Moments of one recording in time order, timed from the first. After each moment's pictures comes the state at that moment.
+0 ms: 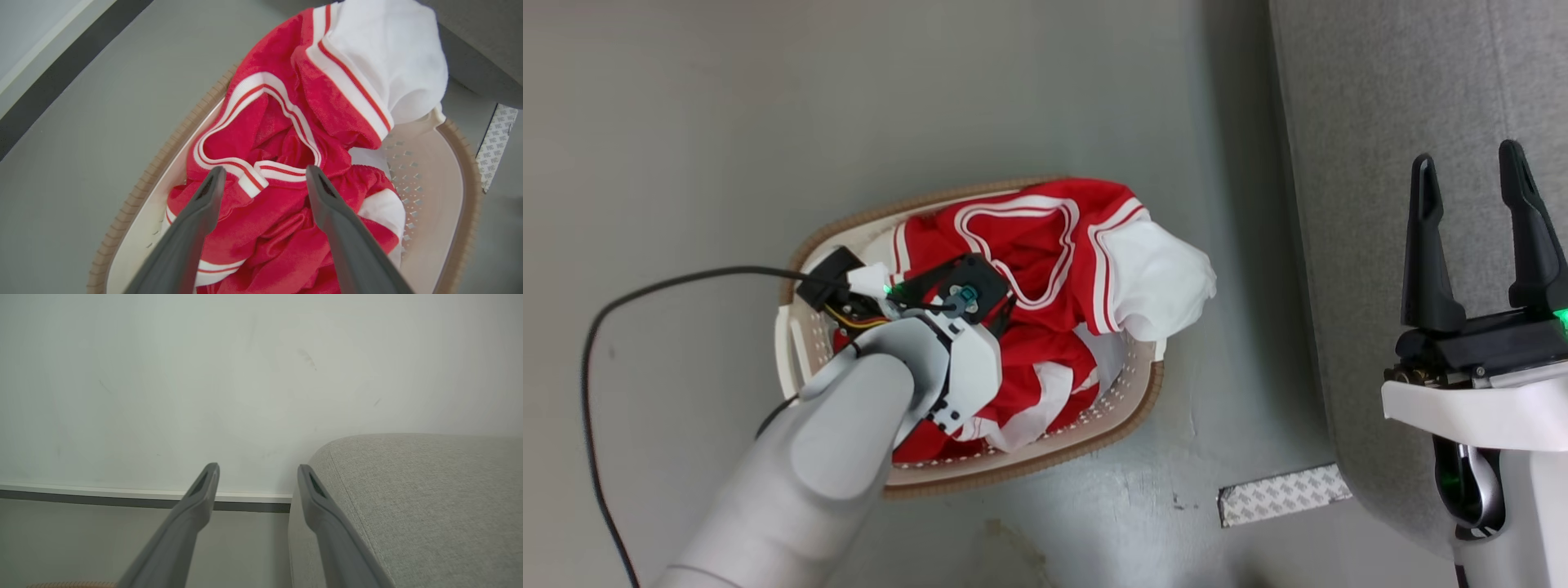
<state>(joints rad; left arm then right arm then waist) -0.85 0.16 -0.64 0.74 0.04 -0.13 0.07 -0.41 -0.05 0.03 -0.02 0.21 0.13 -0.26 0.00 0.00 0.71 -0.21</state>
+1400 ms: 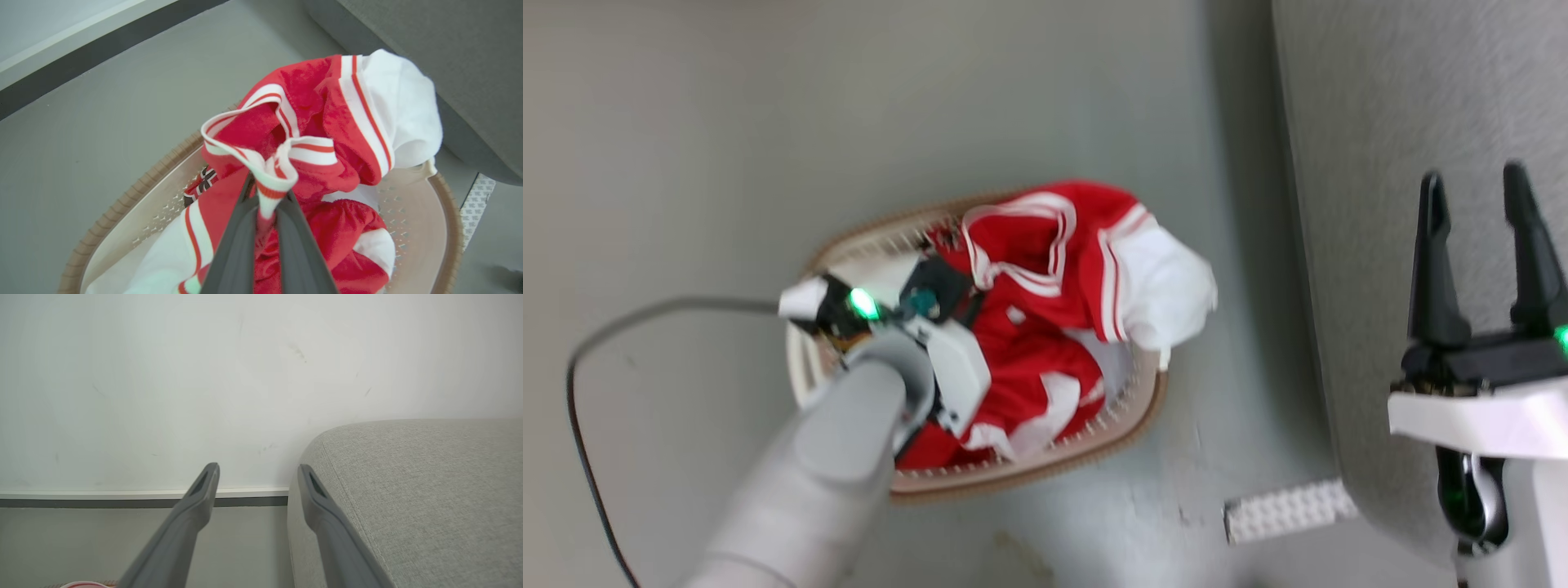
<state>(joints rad) -0.94 0.09 -0.66 1.08 -0.14 -0.12 -0.24 -0.39 -0.05 0.01 0.00 0.25 0.13 -0.26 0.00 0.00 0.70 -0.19</state>
